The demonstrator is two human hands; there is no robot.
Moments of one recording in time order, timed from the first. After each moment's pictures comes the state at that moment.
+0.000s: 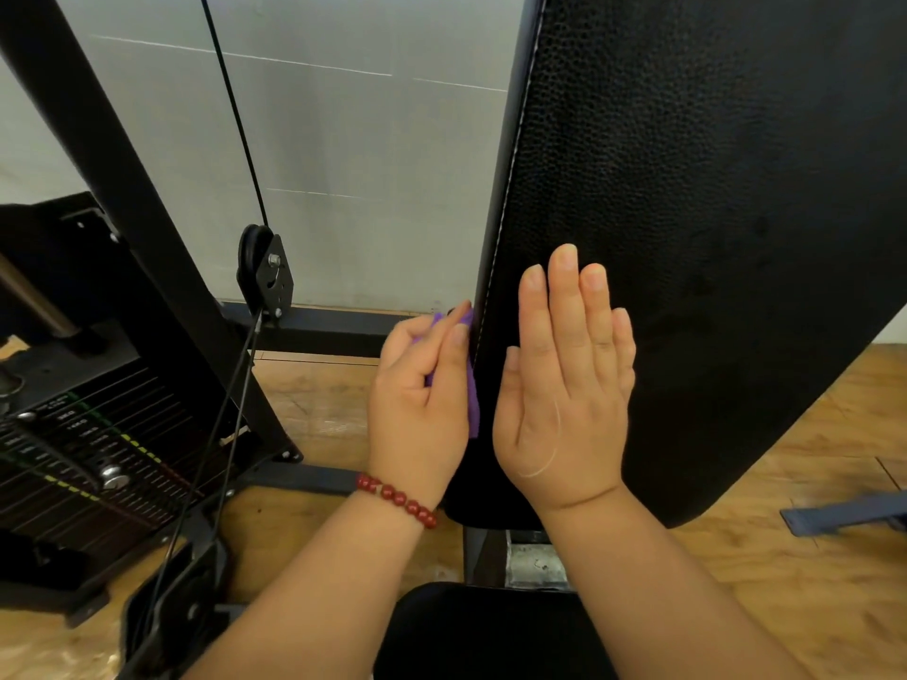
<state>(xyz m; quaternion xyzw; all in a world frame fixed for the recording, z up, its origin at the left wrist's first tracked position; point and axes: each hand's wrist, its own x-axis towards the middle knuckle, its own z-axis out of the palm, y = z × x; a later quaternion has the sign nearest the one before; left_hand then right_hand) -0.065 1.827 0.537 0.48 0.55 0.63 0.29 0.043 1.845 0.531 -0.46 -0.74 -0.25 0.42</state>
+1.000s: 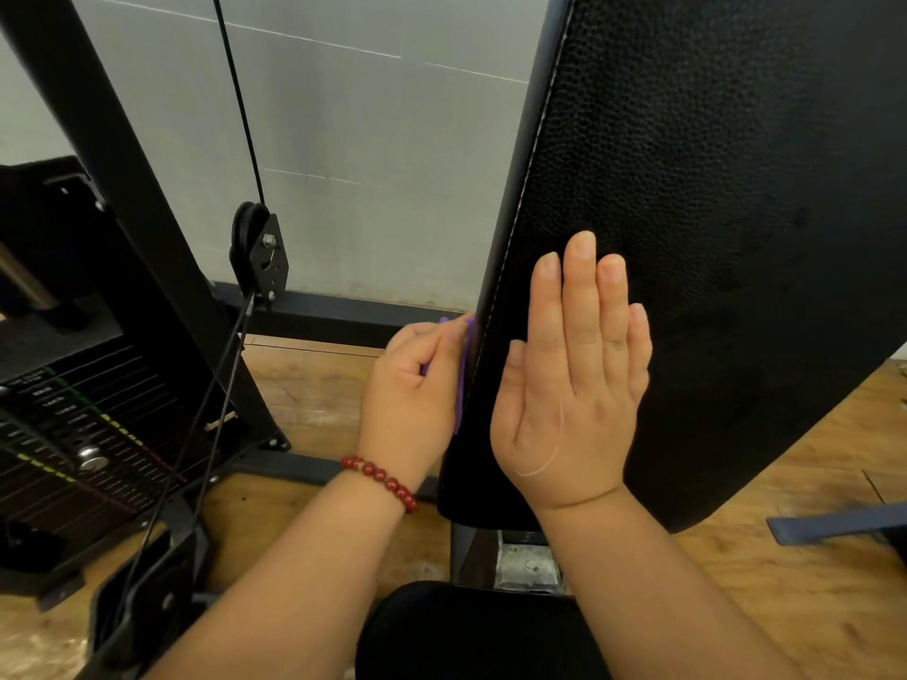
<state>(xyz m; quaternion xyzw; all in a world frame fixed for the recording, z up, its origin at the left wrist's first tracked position) -0.074 1.841 0.516 0.45 0.55 0.59 0.38 0.042 1.847 0.525 -0.46 -0.74 -0.29 0.41</state>
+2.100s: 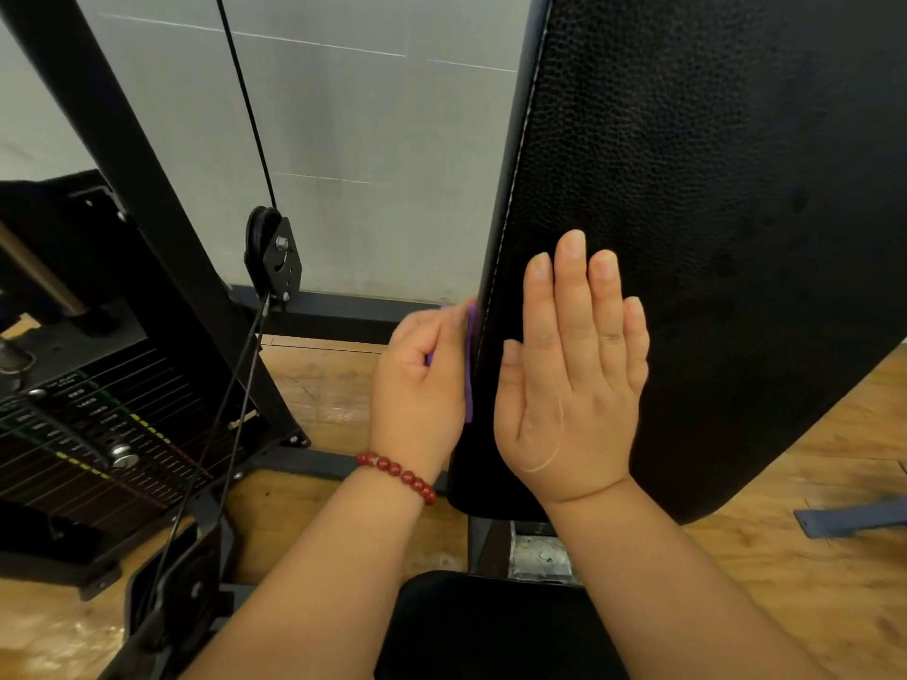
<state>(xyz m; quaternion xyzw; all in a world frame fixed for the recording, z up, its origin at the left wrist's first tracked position) -0.066 1.835 0.525 0.44 0.53 0.62 0.37 0.046 1.846 0.523 -0.45 -0.74 -0.27 0.41</state>
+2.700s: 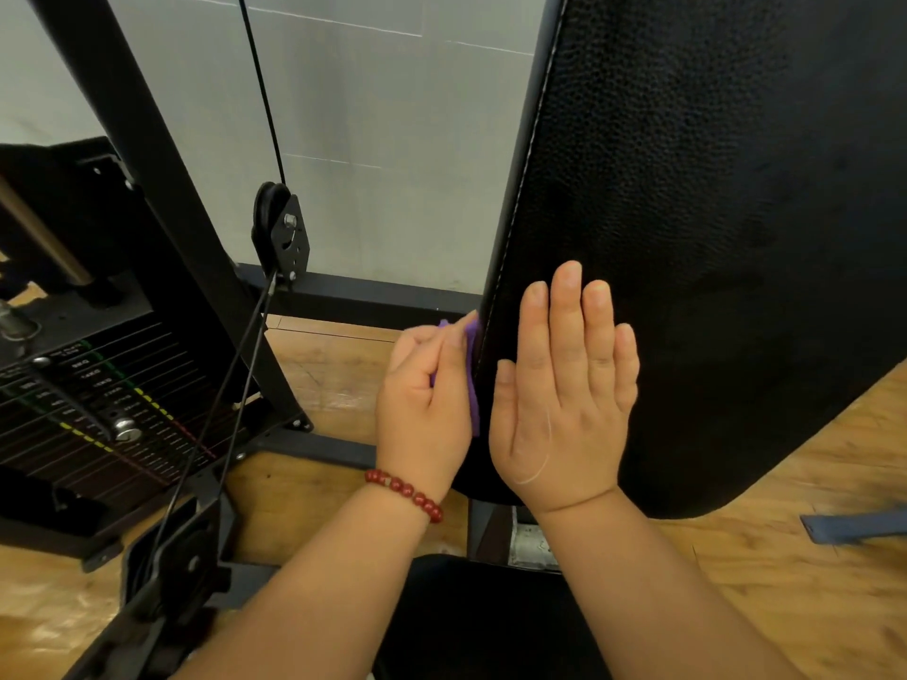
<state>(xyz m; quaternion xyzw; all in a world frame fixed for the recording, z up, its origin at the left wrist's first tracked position) -0.058 1.816 0.496 0.44 0.57 0.62 0.32 0.048 1.836 0.486 -0.45 -0.76 -0.27 0.38</state>
